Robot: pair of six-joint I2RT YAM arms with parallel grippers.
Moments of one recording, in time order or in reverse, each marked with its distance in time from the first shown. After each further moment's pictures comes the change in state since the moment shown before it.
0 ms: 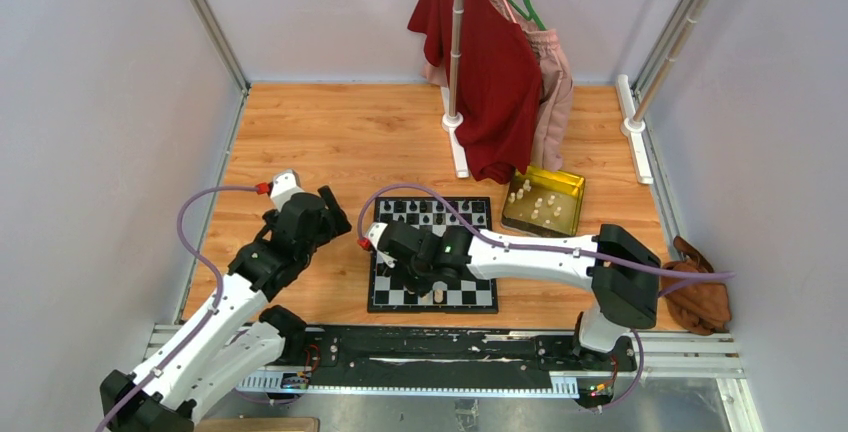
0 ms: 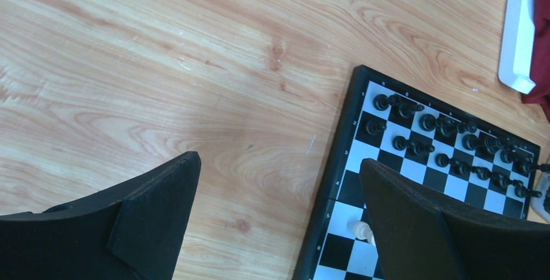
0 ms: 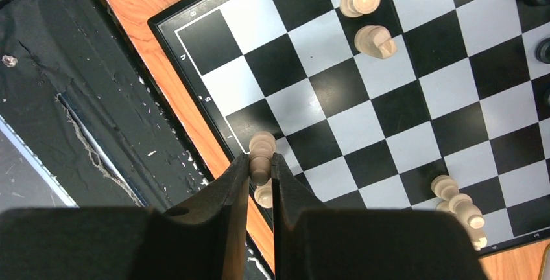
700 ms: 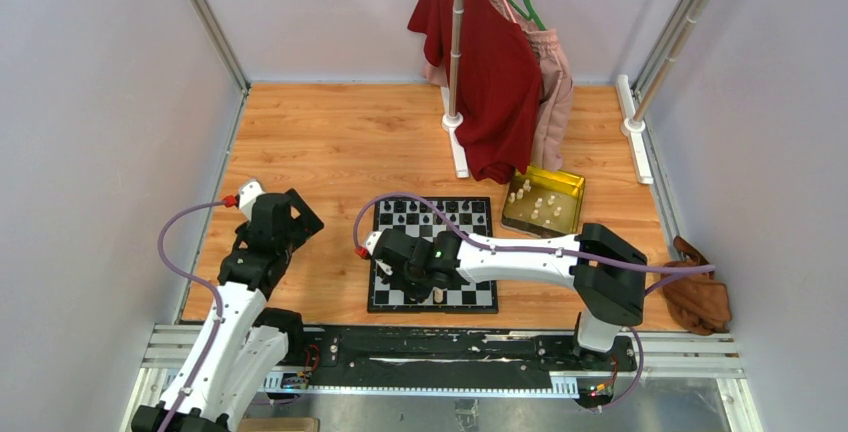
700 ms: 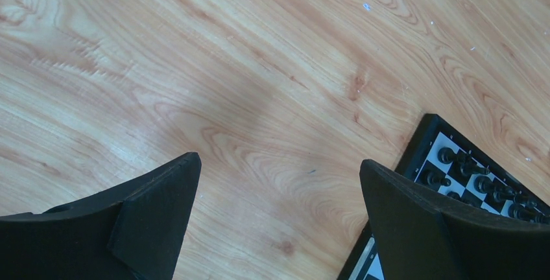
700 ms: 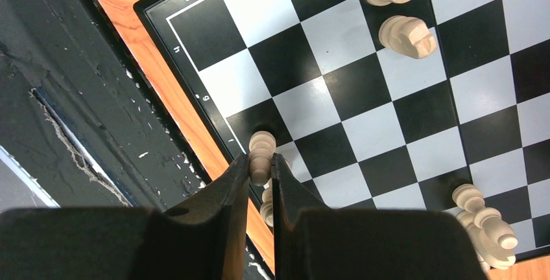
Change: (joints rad) left arm 0.361 -0.053 -0.066 -0.016 0.142 0.046; right arm 0.020 0.063 0.001 -0.004 0.001 0.000
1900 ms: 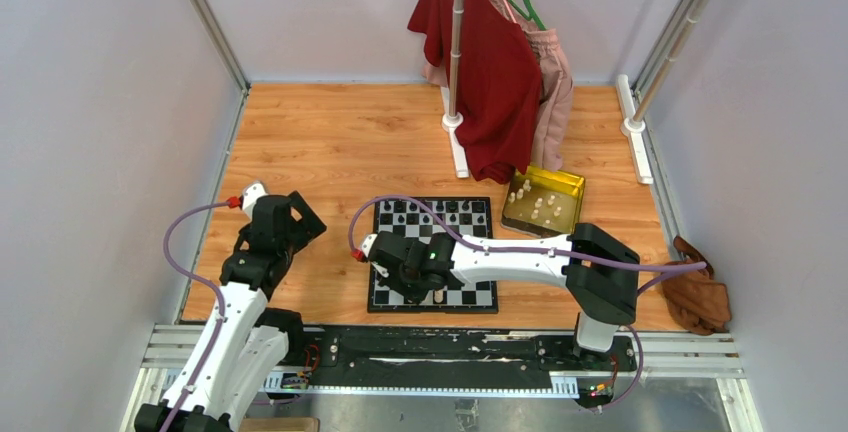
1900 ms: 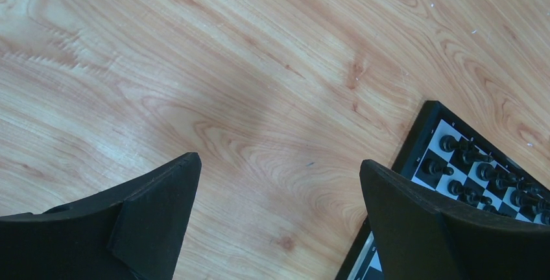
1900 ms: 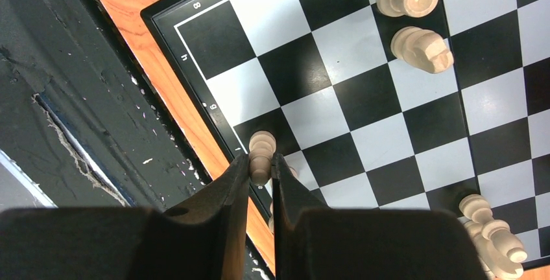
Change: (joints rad) left arm 0.024 -0.001 -0.030 0.025 0.064 0.015; right arm 0.011 0.035 0.026 -0.005 0.000 -0.001
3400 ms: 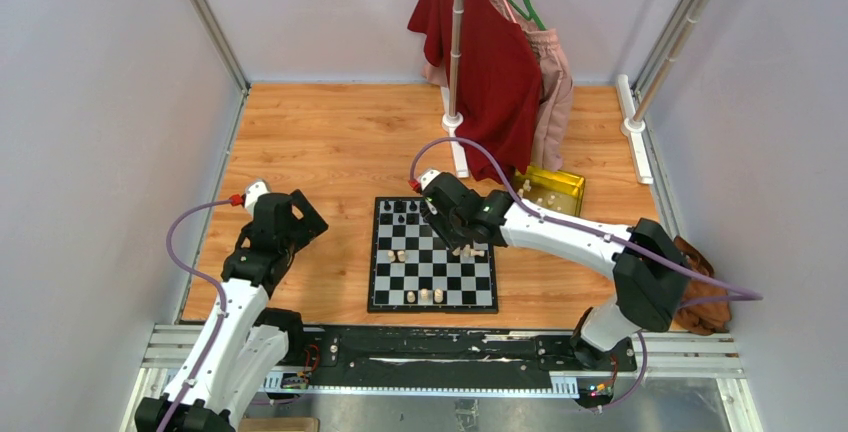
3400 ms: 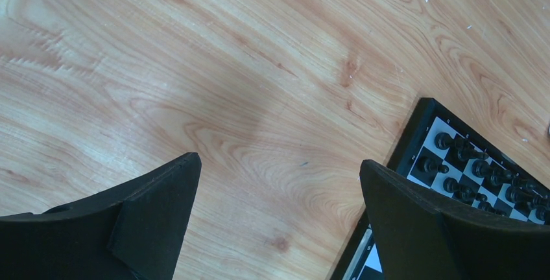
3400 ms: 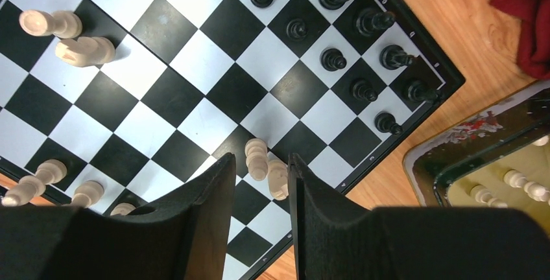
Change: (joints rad) left arm 0.000 0.027 -0.003 0.024 0.023 0.000; right arm -0.328 -0.209 -0.112 0.020 0.164 -0.021
